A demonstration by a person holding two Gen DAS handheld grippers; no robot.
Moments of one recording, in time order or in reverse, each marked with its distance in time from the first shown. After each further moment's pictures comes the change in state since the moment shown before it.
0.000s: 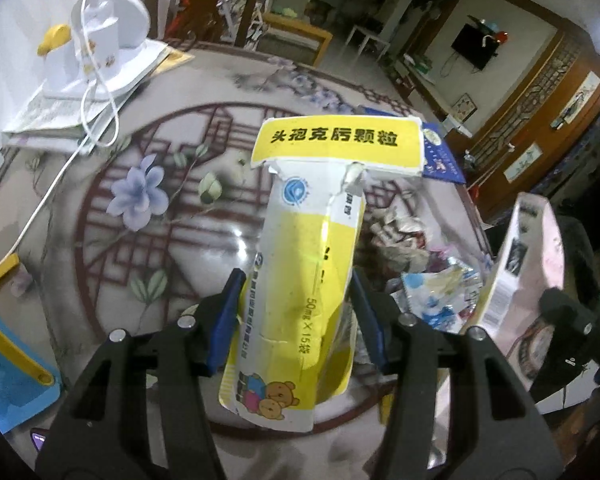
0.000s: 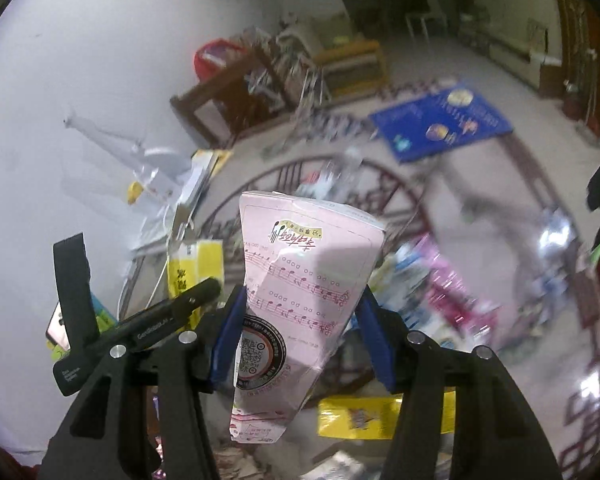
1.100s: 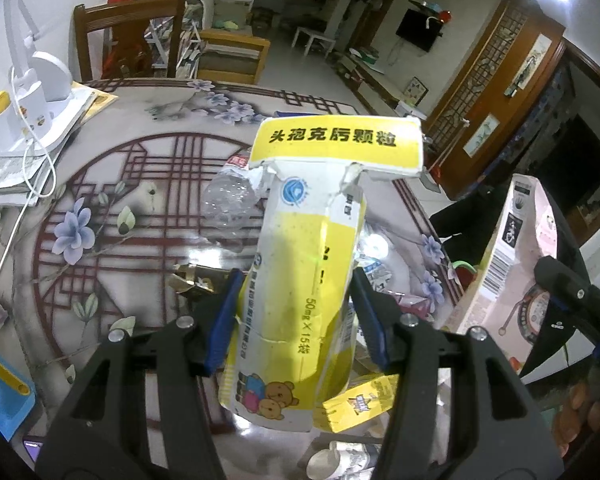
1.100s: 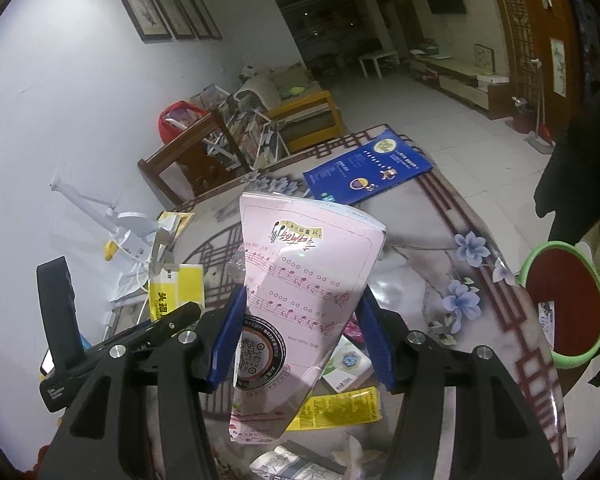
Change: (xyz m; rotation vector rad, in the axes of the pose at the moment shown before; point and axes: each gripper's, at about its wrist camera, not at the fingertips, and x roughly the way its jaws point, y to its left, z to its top) left arm -0.013 -0.084 -0.002 0.158 -0.018 -0.106; right arm -0.085 -0.054 -0.005 0.090 -0.173 -0.106
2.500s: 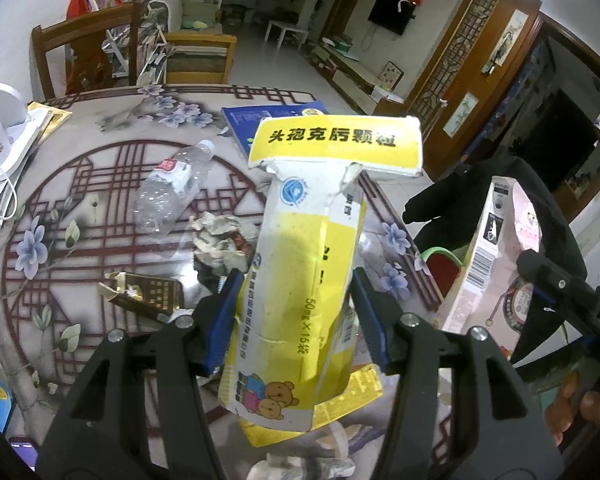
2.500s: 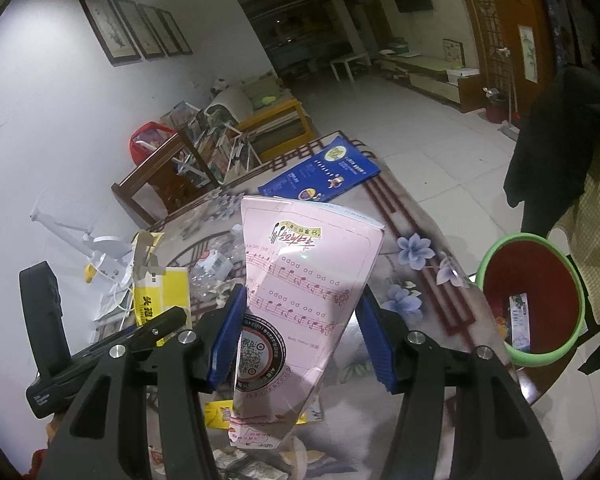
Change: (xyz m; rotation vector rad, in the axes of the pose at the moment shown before) left arm 0.023 -0.071 0.002 0.081 0.027 -0.047; right arm -0.026 -0.068 0.008 0.078 -0.029 -0.058
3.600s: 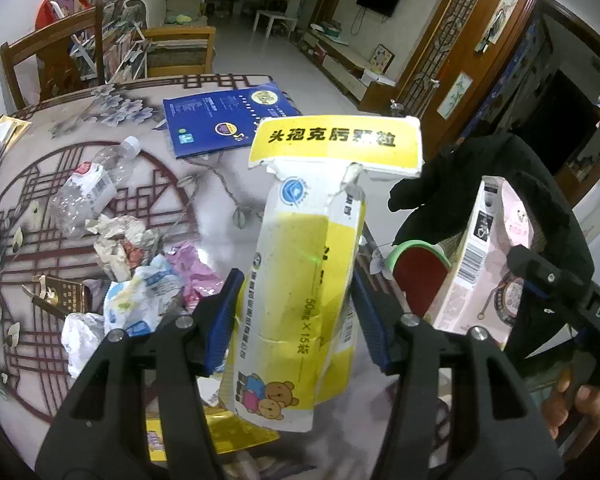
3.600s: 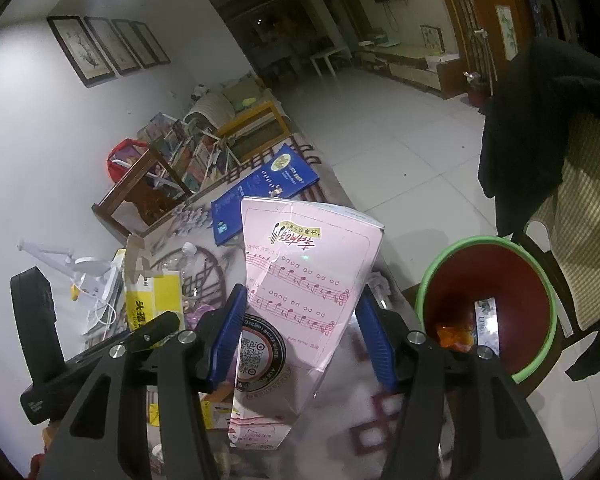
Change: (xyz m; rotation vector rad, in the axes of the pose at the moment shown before) left arm 0.058 -0.101 0.004 0.038 0.044 0.016; right arm -0.007 -0.121 0.025 0.071 0.018 -0.002
